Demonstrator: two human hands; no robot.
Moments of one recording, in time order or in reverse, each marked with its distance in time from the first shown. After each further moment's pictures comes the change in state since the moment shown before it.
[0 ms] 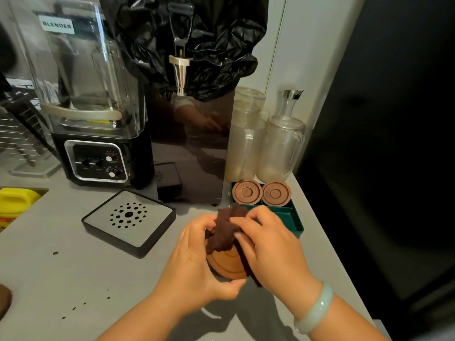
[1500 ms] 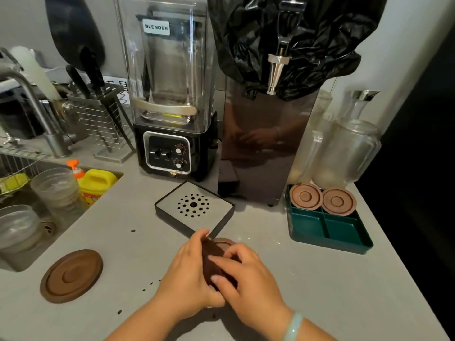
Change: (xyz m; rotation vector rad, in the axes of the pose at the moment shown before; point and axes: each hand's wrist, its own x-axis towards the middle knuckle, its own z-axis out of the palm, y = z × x) left_hand -0.063 -0.101 -0.070 0.132 -0.135 -0.479; right_hand -0.011 -0.093 0.120 0.426 -0.355 -0.061
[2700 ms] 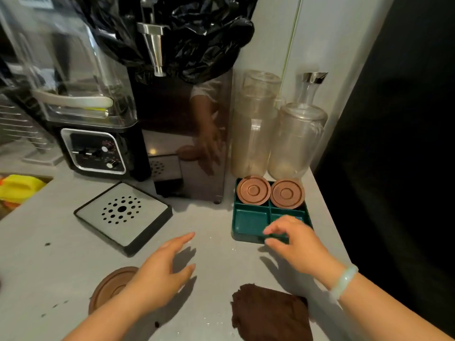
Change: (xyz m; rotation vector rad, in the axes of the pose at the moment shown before) left_hand 0.051 0.071 0.071 -0.003 -0.171 -0.073; right_hand -0.017 0.205 -0.151 -0.091 0.057 0.217
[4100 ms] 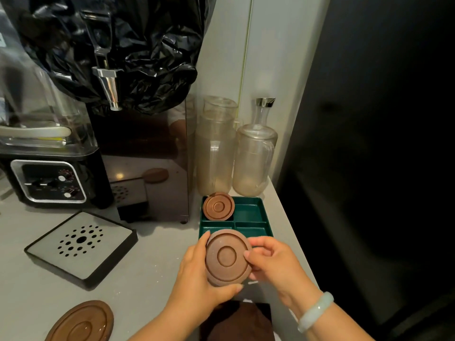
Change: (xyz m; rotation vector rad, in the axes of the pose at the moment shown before) left_hand 0.016 0.095 0.069 -0.203 0.091 0.161; right_hand -0.045 -0.025 -0.017 0.961 0.136 0.486
